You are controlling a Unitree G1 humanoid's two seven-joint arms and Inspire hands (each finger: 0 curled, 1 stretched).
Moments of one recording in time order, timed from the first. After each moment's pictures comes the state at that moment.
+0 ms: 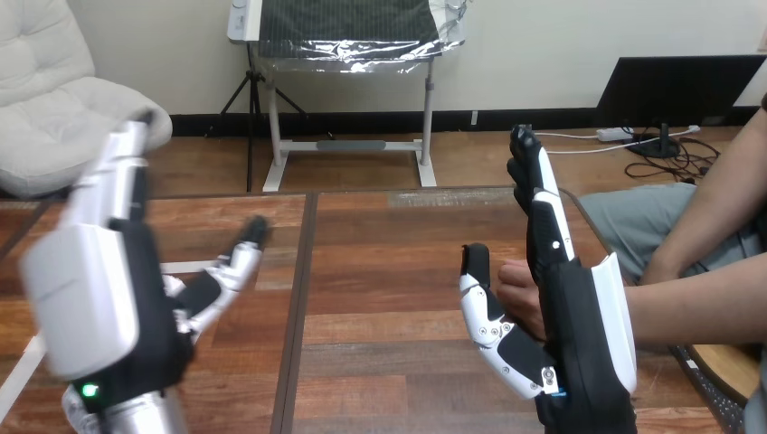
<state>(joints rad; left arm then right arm) 0.28 -0.04 -0.01 -0.36 1.01 -0.03 0.59 0.36 -0.08 0.30 -0.31 -0.37 -0.50 -0.27</state>
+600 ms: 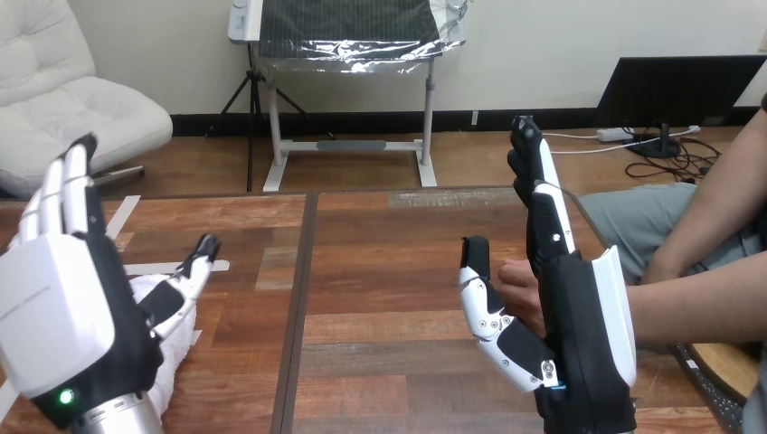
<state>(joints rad) 0.27 -0.02 -0.01 -0.36 1.12 0.22 0.53 0.35 -0.07 0.29 -0.30 -0.36 -0.49 -0.27</state>
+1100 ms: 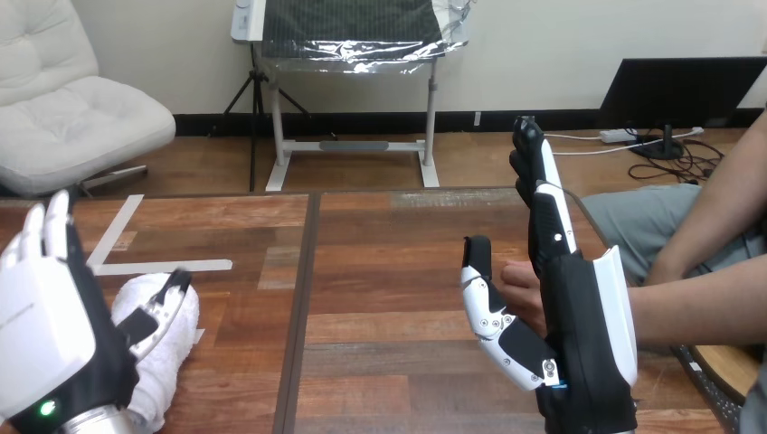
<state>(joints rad) 0.27 0.02 0.02 -0.31 1.14 0.35 0.44 0.35 -0.07 0.28 -0.30 -0.36 -0.49 -0.27</state>
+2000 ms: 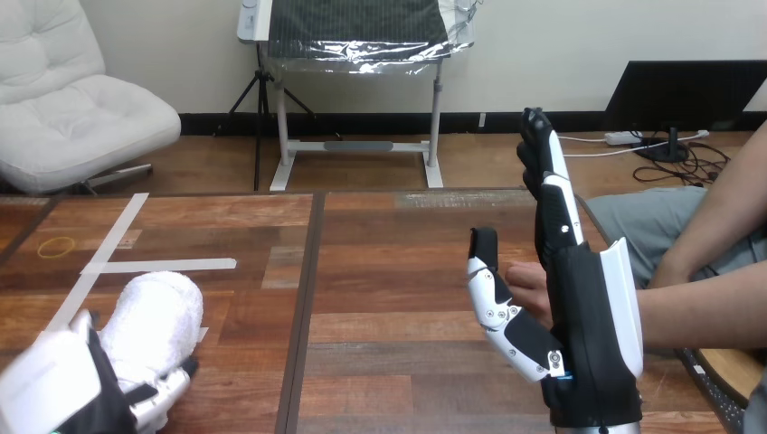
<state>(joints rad) 0.23 0.10 -0.01 -0.17 1.12 0.60 0.02 0.33 -0.06 0.26 -0.30 -0.36 -0.49 -0.26</state>
